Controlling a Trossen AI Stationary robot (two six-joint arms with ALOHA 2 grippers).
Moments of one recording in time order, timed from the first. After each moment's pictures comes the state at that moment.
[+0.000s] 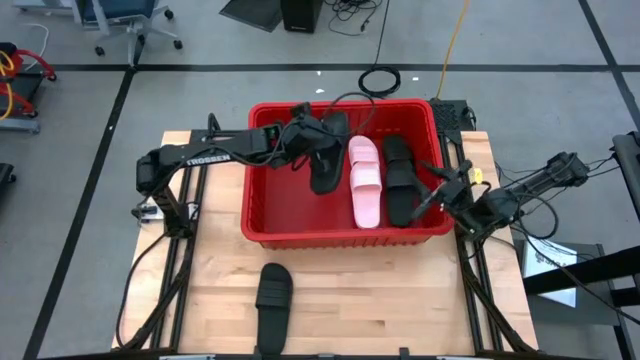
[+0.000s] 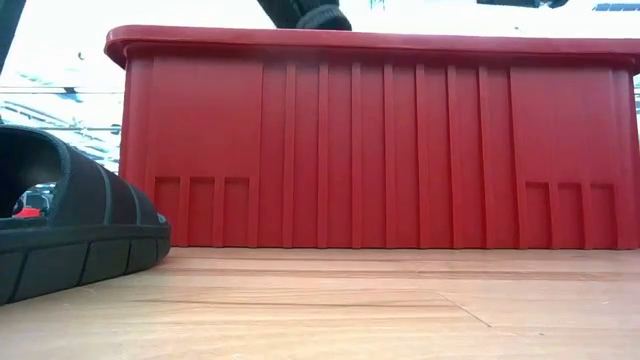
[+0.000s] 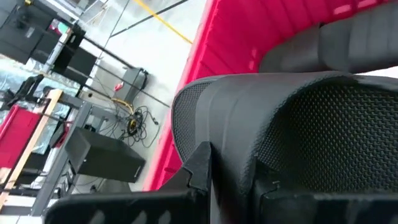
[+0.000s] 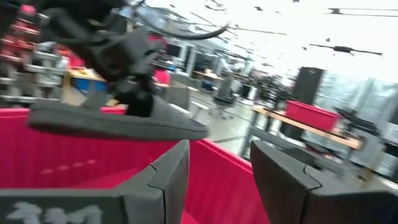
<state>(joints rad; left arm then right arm) 0.23 1.73 1.66 -0.51 -0.52 0.43 0.48 0.72 0.49 0.58 1.26 -0.57</state>
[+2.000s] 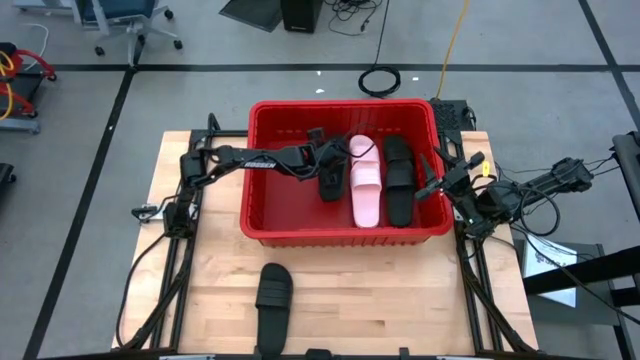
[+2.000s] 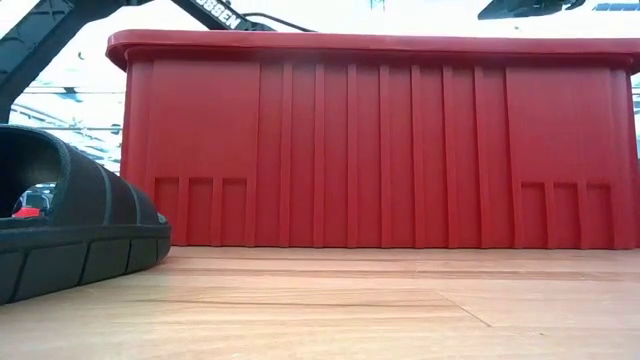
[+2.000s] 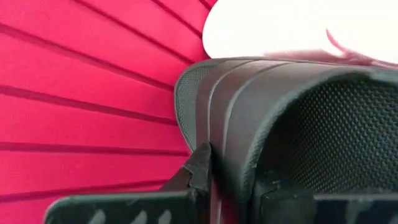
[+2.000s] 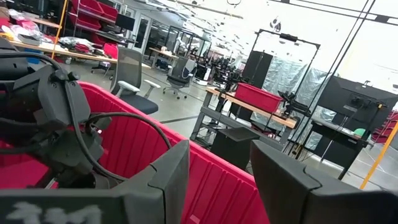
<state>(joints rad) 0.30 2.08 1.54 -0.32 -0.57 0.36 0.39 0.66 0.49 0.56 1.39 -0.69</state>
